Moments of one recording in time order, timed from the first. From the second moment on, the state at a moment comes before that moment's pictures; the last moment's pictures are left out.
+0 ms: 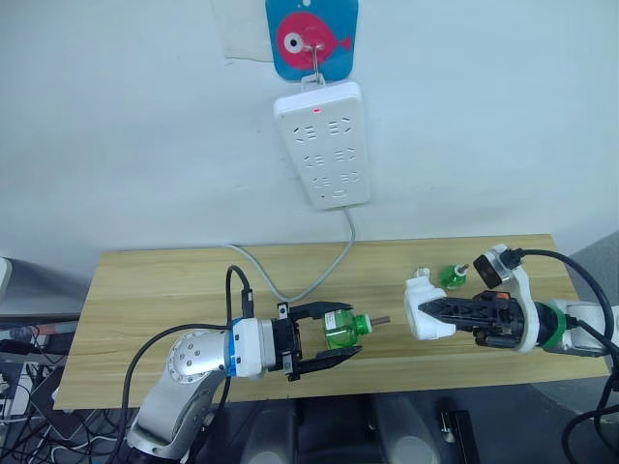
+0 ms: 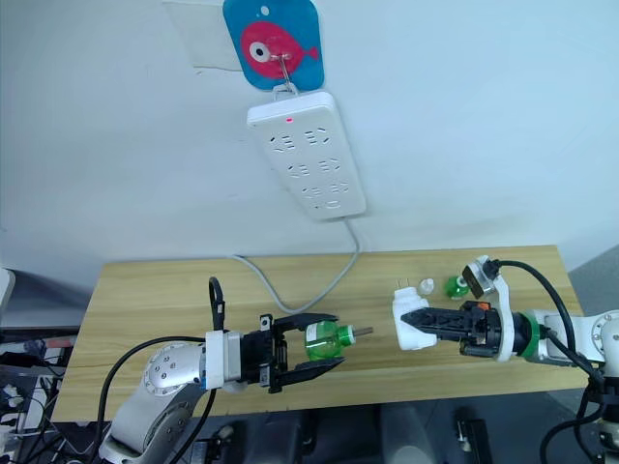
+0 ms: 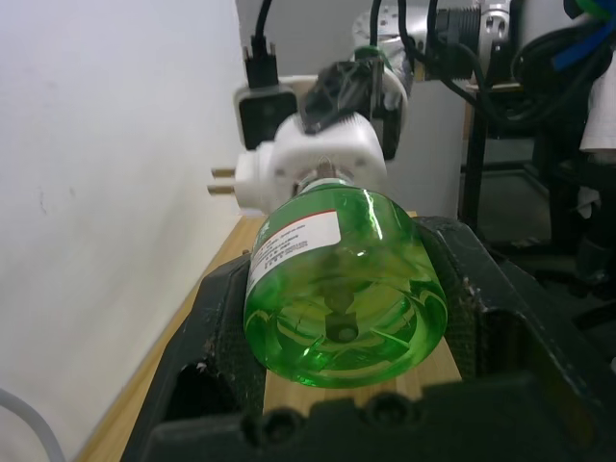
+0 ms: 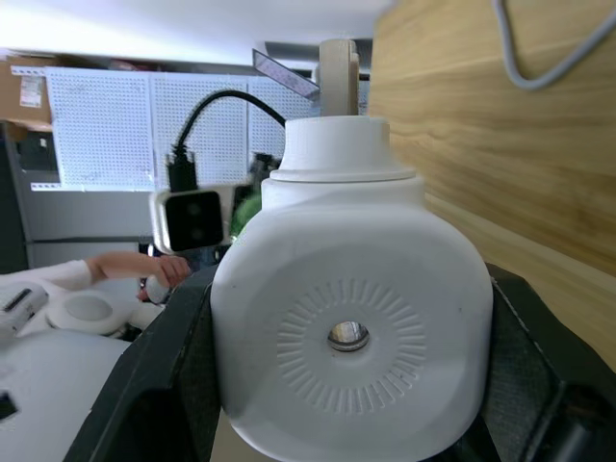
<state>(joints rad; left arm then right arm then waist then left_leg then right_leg) 0.02 0.48 -0.21 -0.41 -0.47 -0.01 -1.04 -0.25 -0.85 -0.17 -0.03 1.89 1.45 0.36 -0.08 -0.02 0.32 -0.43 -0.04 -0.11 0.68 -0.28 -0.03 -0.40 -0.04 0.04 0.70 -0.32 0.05</state>
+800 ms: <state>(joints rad) -0.06 0.42 -0.25 -0.34 -0.43 -0.03 -1.04 -0.25 -0.88 -0.05 -0.14 1.94 1.28 0.37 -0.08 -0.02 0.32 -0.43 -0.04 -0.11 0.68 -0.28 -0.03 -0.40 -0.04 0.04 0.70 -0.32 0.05</state>
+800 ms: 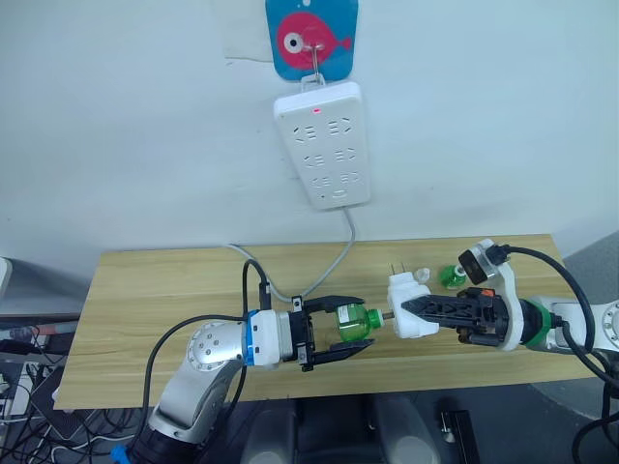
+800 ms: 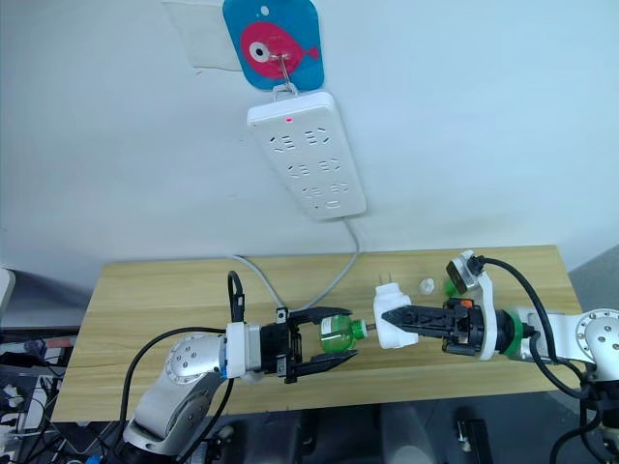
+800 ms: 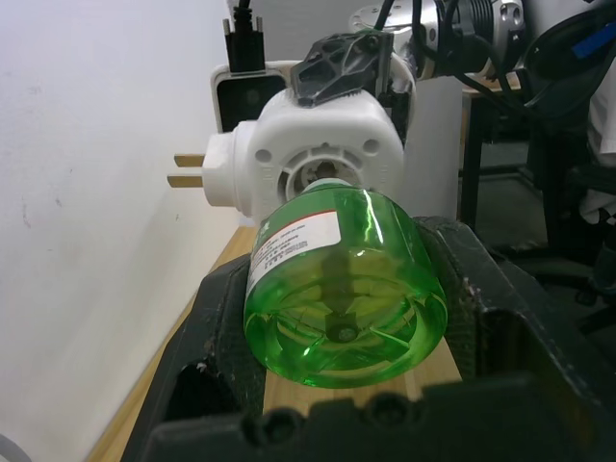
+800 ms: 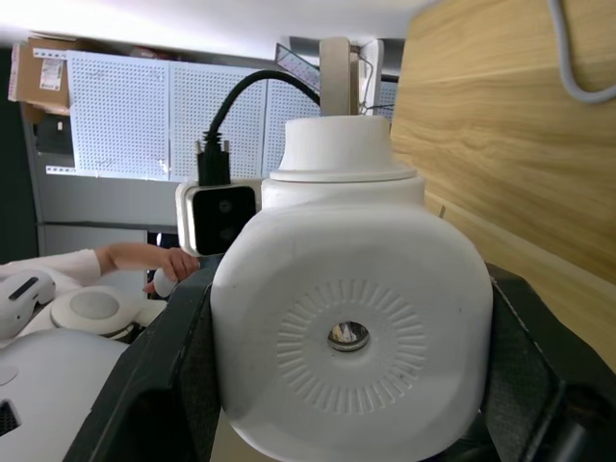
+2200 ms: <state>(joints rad) -0.11 0.38 -0.27 -0.29 -0.41 -0.03 -1.03 -0.24 -0.92 -0.05 -0.15 1.95 1.24 0.35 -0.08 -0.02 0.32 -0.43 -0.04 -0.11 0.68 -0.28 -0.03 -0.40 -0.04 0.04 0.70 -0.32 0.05</state>
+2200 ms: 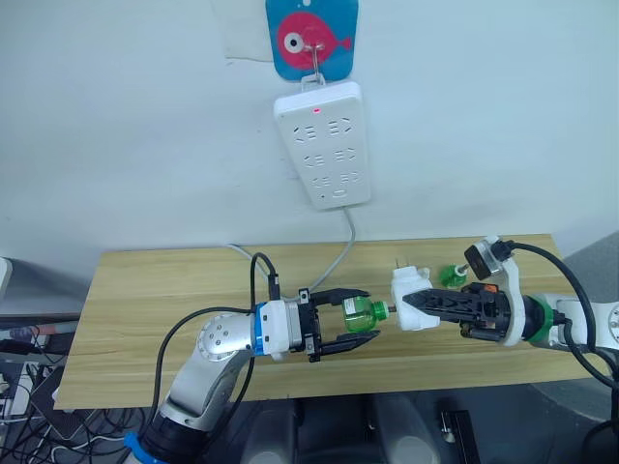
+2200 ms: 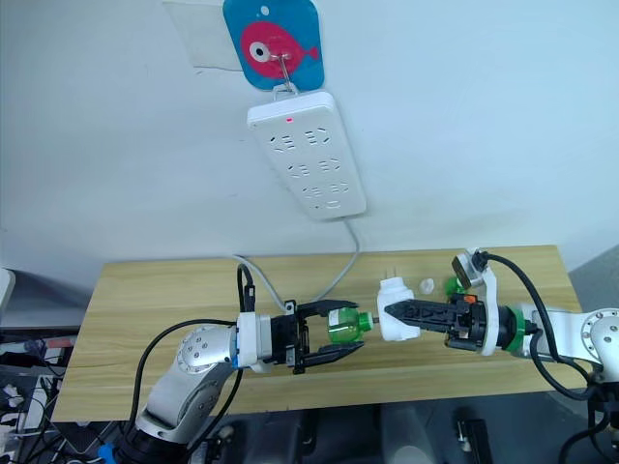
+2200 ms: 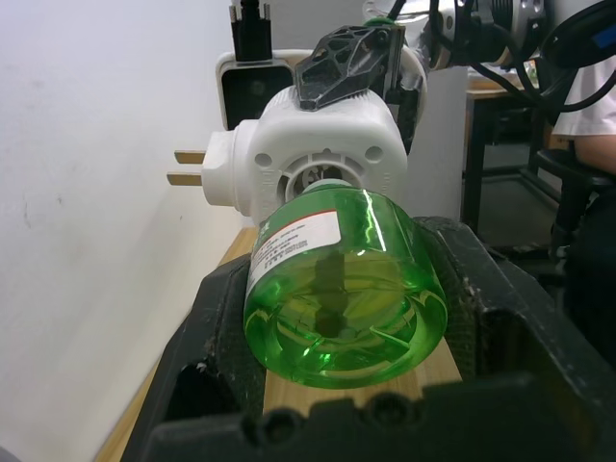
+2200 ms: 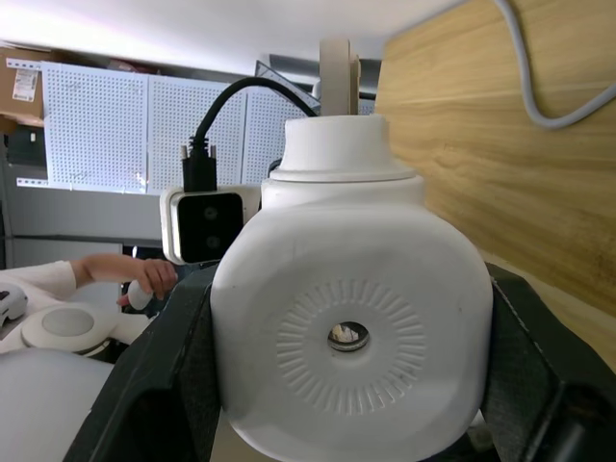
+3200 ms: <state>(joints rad) -0.12 0.34 -0.30 -0.26 -0.39 -0.04 -1.04 -0.23 -0.92 -0.02 -0.23 1.95 1.18 0.29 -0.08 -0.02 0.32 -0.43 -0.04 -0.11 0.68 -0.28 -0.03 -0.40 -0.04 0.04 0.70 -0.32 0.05</state>
